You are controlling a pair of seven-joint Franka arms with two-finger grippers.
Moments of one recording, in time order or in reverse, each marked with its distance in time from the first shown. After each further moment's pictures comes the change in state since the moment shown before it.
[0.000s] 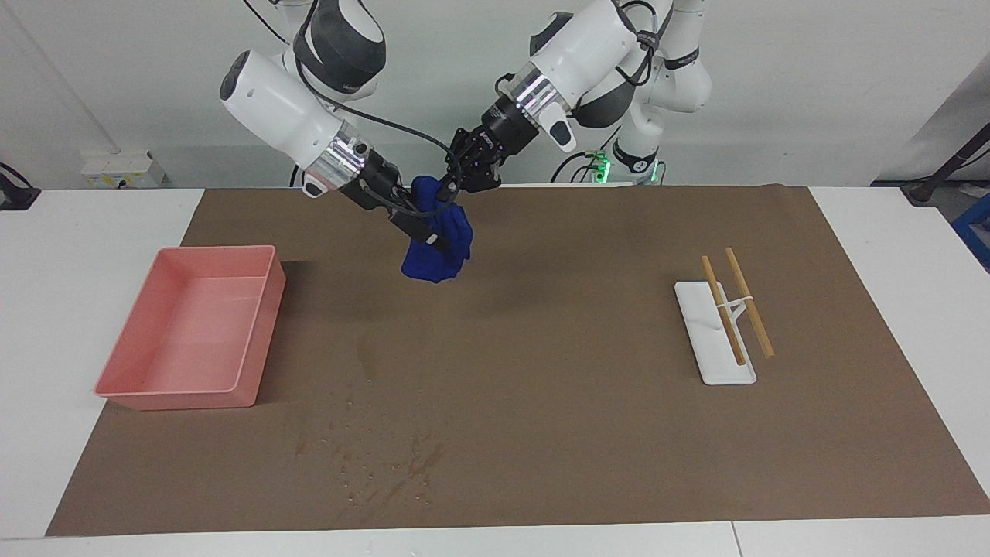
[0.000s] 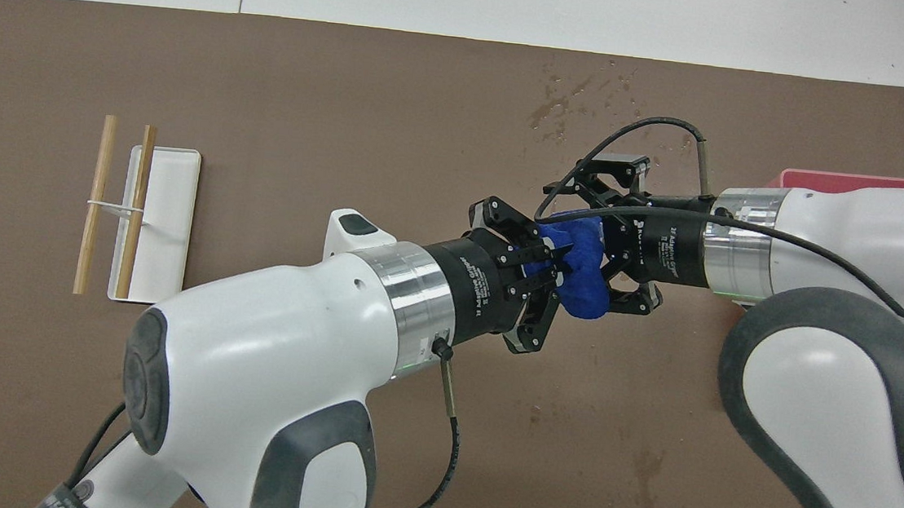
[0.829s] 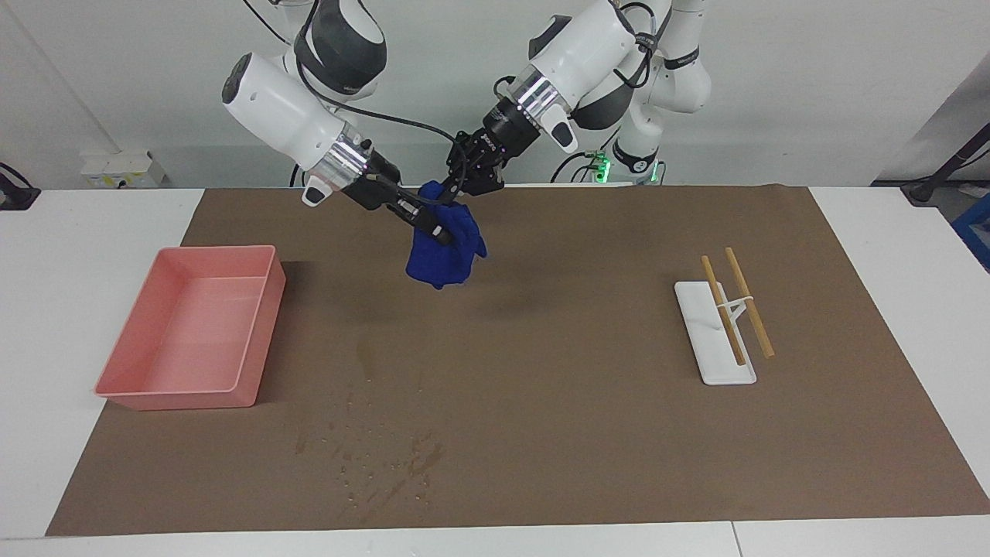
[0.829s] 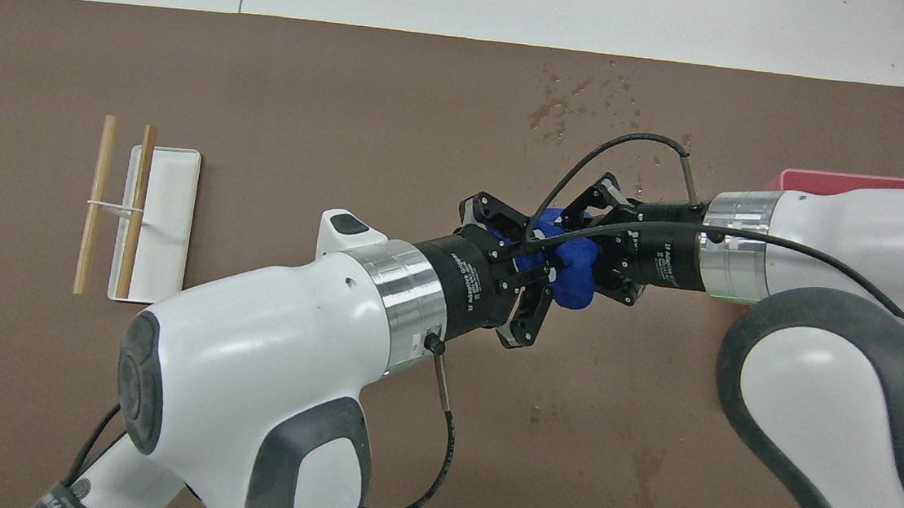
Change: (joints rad) left arm 0.002 -0.005 0.017 -0.012 0.000 0.011 -0.001; right arm 0.001 0.000 0.001 -0.004 -0.003 -0.028 -0.253
